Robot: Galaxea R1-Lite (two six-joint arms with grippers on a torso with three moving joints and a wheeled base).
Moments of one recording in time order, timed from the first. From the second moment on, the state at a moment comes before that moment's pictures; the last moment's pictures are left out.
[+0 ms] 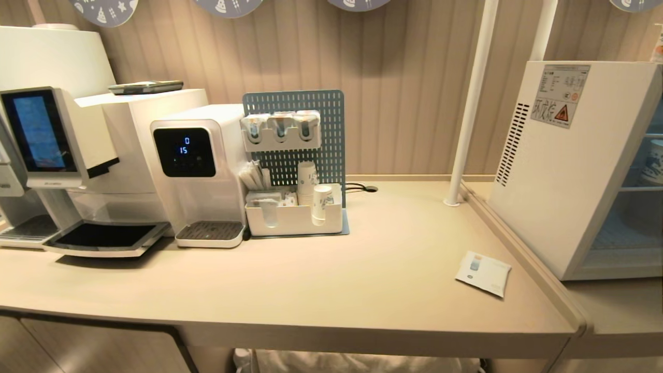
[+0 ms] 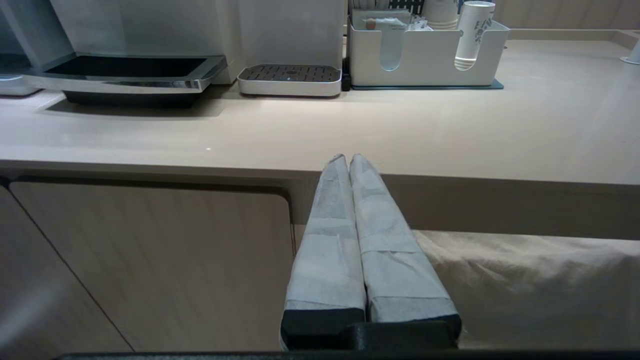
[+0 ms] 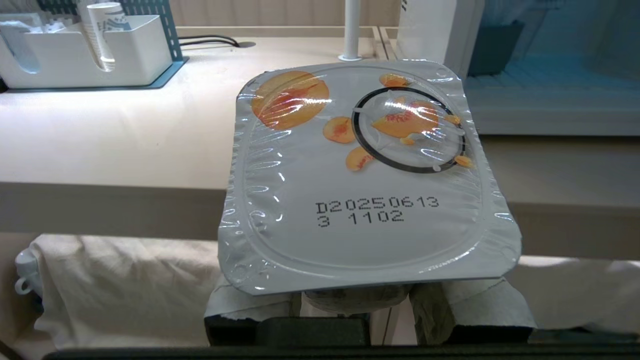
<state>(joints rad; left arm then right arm) 0.00 0.00 0.00 0.00 0.01 -0.02 0.00 0.00 -0.01 0.05 0.00 -0.05</state>
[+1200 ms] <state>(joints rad) 0.00 0.00 0.00 0.00 0.01 -0.02 0.01 1.04 -0.20 -0.36 0.21 0.00</state>
